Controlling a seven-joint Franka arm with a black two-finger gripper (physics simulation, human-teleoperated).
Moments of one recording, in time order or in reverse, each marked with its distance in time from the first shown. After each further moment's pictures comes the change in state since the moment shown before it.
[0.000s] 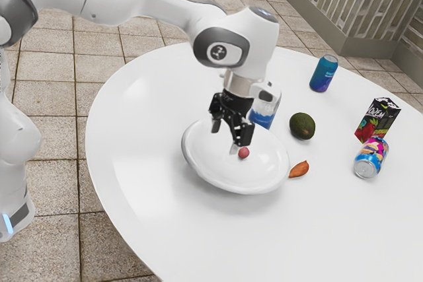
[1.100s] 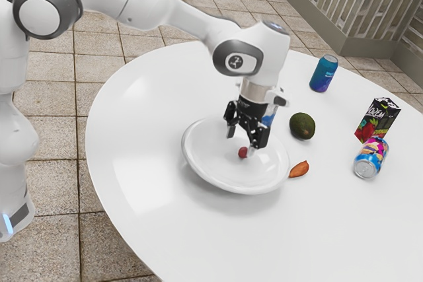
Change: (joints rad) arm -0.091 0.273 0.107 0.115 0.150 0.093 -0.085
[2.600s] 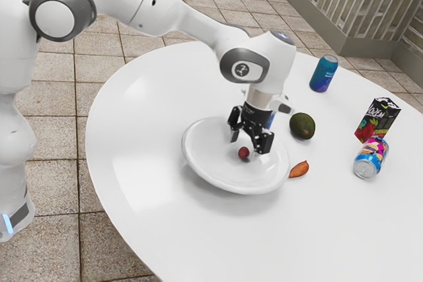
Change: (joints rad) arm -0.056 0.091 0.040 0.062 0.076 -0.002 -0.052
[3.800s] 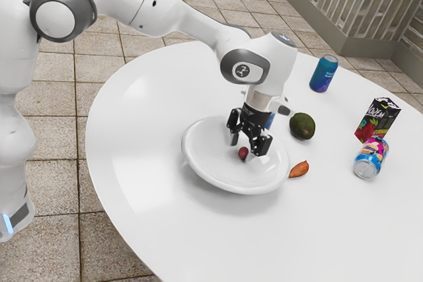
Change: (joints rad) arm -0.014 0.001 0.011 0.002 0.005 -0.020 -0.007
